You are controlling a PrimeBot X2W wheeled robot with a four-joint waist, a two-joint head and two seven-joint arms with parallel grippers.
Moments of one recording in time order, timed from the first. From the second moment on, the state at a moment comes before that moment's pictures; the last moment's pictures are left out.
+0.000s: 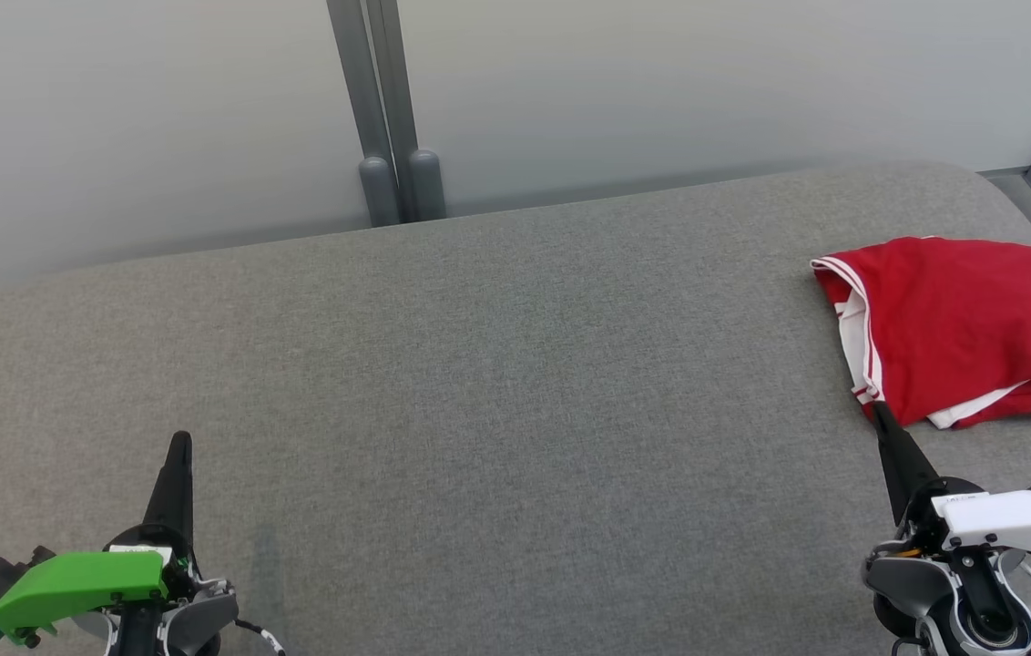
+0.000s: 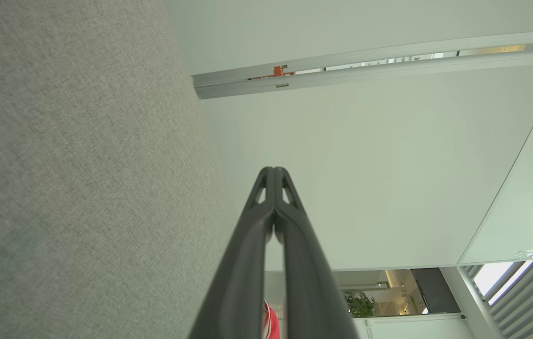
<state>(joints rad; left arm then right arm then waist) -0.08 0.05 0.10 0.25 -1.53 -0.13 0.09 -0.09 -0.05 -0.11 0.24 1.52 0.13 0.09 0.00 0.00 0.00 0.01</state>
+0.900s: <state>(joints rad) -0.10 0.05 0.11 0.25 -1.61 -0.13 0.11 -0.11 -0.05 -0.11 0.24 1.61 0.13 0.11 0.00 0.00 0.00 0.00</state>
